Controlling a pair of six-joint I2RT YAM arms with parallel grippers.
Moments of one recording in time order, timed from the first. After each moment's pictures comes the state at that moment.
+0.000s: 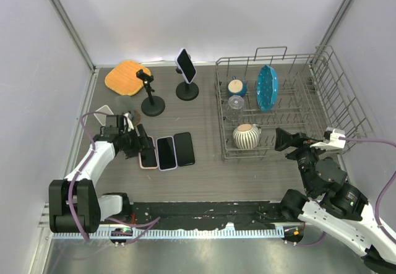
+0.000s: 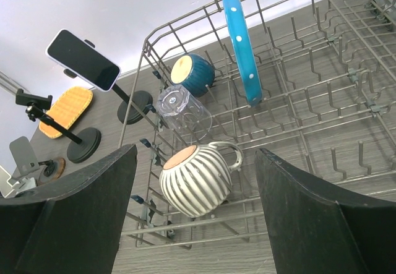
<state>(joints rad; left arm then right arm) -0.01 1.20 0.64 -0.49 0.31 -0.43 0.92 0.21 0.67 -0.51 0.90 0.48</state>
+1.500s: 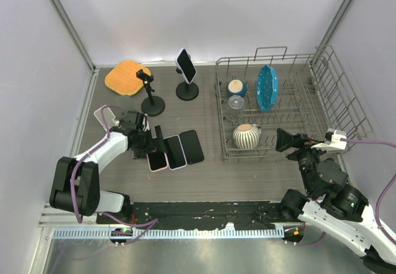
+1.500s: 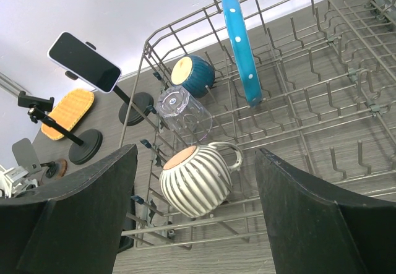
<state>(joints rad) -0.20 1.36 0.71 -0.51 0.20 -0.46 0.92 0.19 0.66 -0.51 0.90 0.48</state>
